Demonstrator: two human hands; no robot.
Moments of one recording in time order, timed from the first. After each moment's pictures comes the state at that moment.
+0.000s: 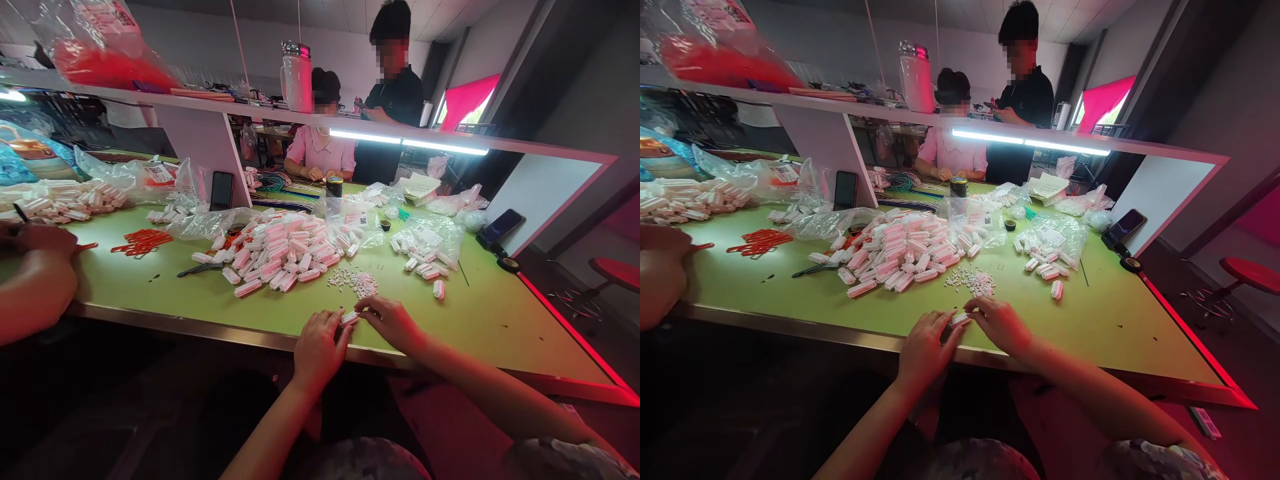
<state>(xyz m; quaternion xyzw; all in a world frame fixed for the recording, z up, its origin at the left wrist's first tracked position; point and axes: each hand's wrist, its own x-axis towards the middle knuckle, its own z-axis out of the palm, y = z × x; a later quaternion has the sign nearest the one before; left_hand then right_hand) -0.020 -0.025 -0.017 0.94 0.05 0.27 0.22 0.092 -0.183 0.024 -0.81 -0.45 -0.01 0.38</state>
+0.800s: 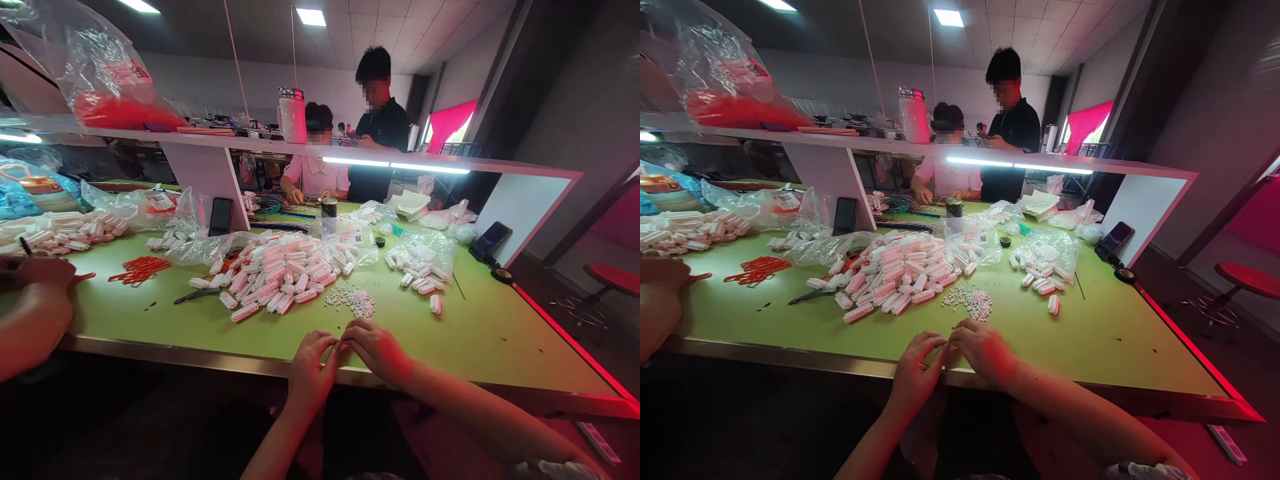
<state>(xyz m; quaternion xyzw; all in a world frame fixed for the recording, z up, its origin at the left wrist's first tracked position) -0.023 -0.013 -0.011 0.86 0.03 0.30 0.42 0.076 -0.168 0.021 -0.77 -0.54 -0.05 0.34</state>
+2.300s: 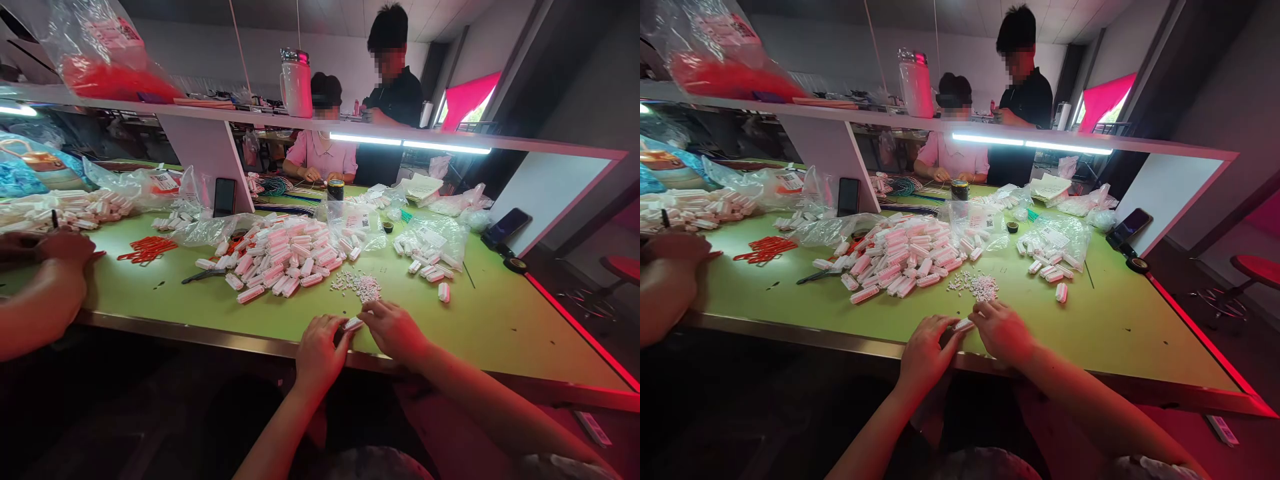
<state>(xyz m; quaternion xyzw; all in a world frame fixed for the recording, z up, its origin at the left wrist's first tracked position) -0.019 -0.020 -0.012 0.92 0.05 0.25 0.29 0.091 -0.186 0.015 -0.81 -0.56 -0.14 0.13</state>
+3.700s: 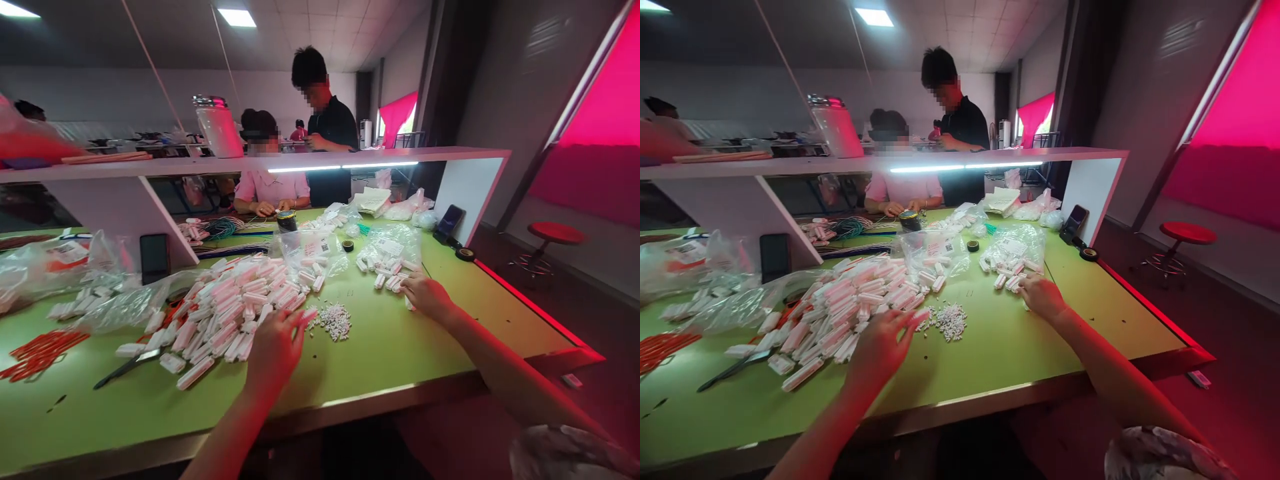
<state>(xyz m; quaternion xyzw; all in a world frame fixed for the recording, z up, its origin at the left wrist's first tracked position) 0.059 0.042 0.030 0.95 -0.04 0.28 0.11 0.209 -0.302 0.039 -0.96 -0.25 -0.11 0.11</state>
